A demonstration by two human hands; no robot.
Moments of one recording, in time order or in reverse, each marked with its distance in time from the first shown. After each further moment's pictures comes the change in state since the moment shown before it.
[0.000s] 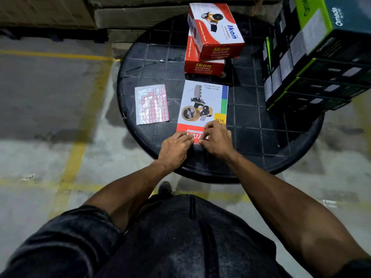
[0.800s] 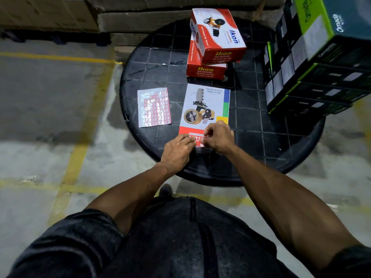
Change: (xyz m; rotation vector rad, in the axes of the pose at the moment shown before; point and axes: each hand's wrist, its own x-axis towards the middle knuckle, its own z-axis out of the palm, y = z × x) left_hand 0.001 0.001 -0.002 -0.001 -0.023 -0.007; right_hand 0.021 -0.004 -0.001 0.026 0.002 0.118
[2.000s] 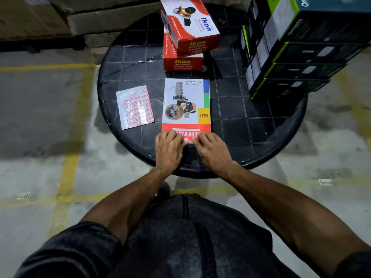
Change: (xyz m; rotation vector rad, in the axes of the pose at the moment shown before) left_hand 0.004 0.027 0.016 -0.039 0.055 -0.289; right_hand -0.060 0.058 0.020 -0.638 0.248 -0.604
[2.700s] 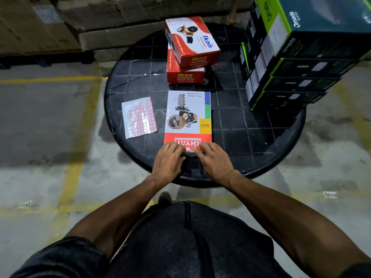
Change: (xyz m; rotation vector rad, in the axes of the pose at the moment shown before) left_hand -0.006 -0.009 -0.016 0.012 -0.162 0.179; right_hand -0.003 0.001 -0.007 0.063 -0.052 0.011
